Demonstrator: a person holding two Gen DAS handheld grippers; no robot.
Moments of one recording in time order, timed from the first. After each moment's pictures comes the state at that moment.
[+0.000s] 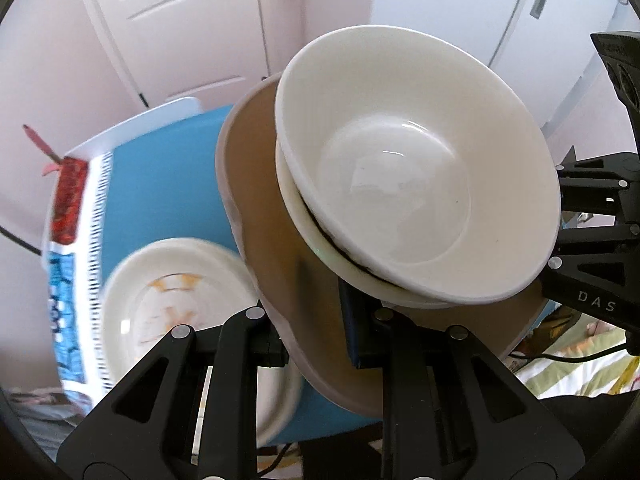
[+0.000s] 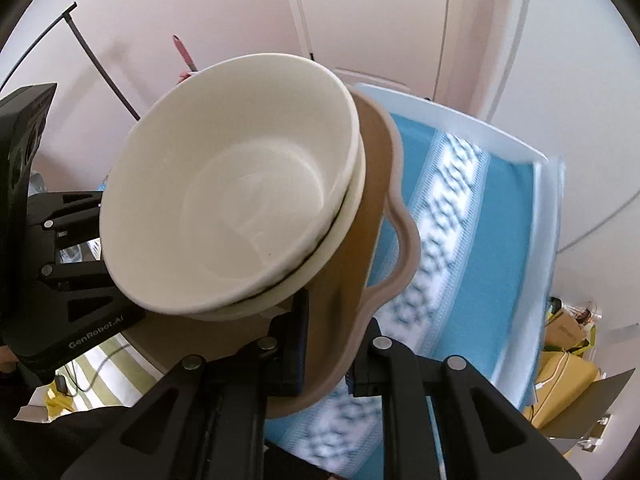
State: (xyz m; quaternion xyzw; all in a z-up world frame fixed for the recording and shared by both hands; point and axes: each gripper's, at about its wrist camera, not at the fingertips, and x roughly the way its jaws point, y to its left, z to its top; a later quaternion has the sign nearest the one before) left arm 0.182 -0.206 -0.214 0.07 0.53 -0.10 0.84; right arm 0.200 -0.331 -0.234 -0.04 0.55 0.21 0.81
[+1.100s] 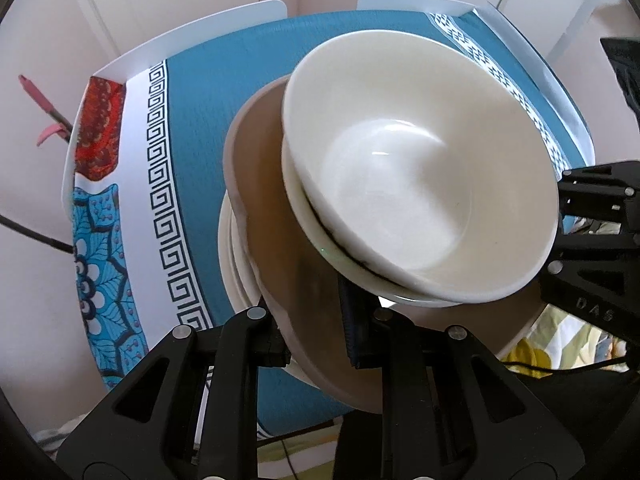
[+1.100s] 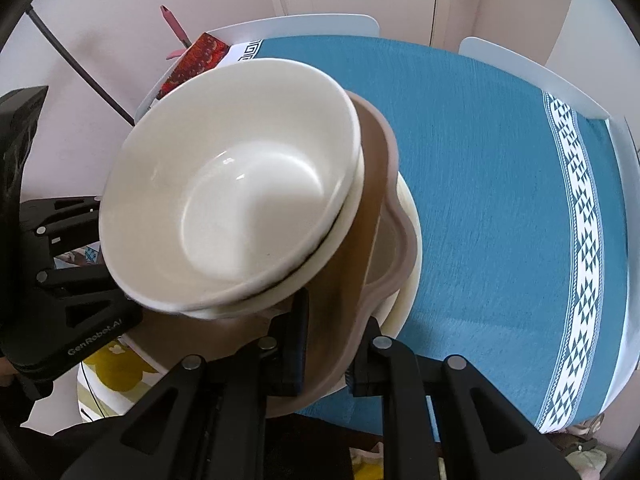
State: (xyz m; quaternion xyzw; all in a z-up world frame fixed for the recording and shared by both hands) left arm 0.155 -0.031 -0.273 0.10 0.57 -0.16 0.80; right arm 0.179 -0.136 -0.293 0.01 0.60 0.13 0.79
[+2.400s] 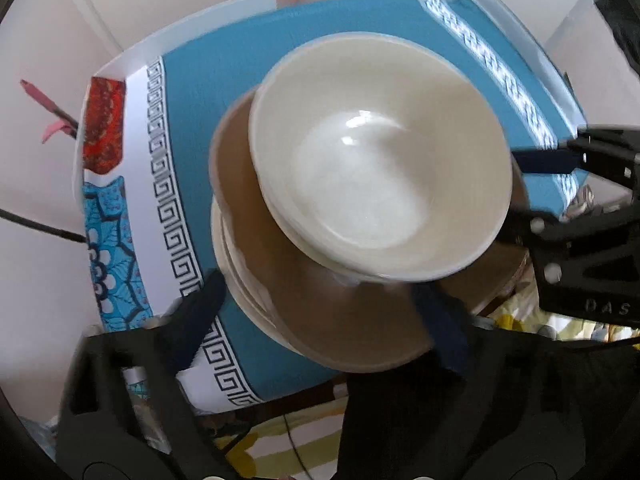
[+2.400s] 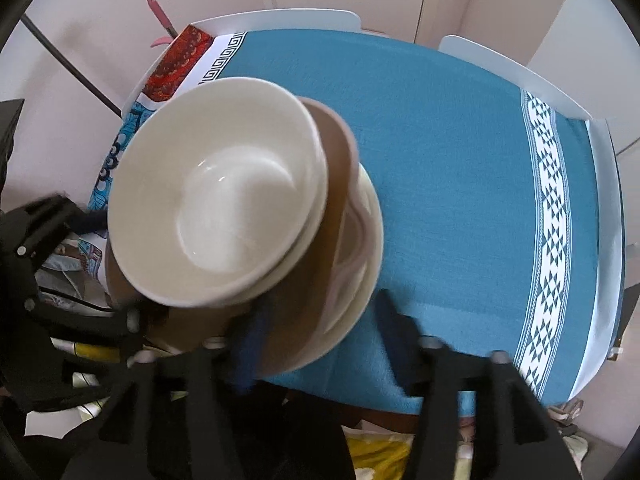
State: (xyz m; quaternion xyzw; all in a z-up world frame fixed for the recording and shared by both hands) left arm 0.146 -0.046 -0.249 0.11 0.60 -0.15 0.78; right arm 0.193 -0.144 -0.275 -0.01 0.63 0.10 0.77
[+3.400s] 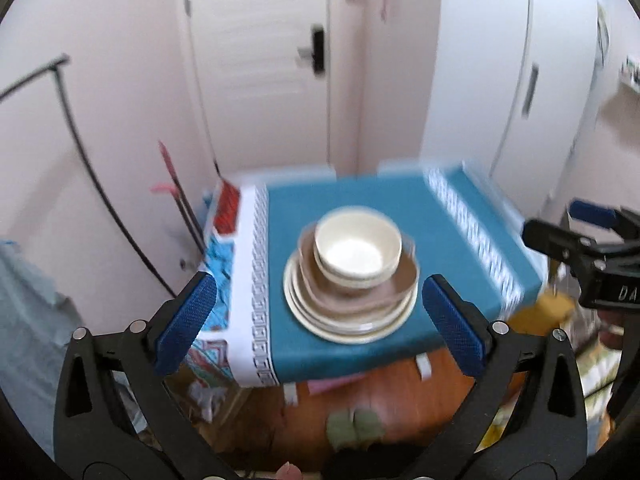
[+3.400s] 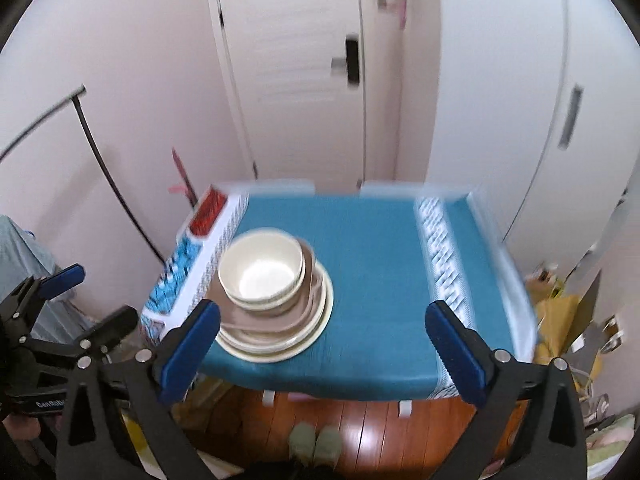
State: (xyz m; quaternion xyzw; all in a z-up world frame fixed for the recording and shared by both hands) left arm -0.035 -0.024 -0.073 0.03 0.33 -0.04 0.94; right arm 0.020 -0.175 -0.101 0.03 0.37 0.02 0.93
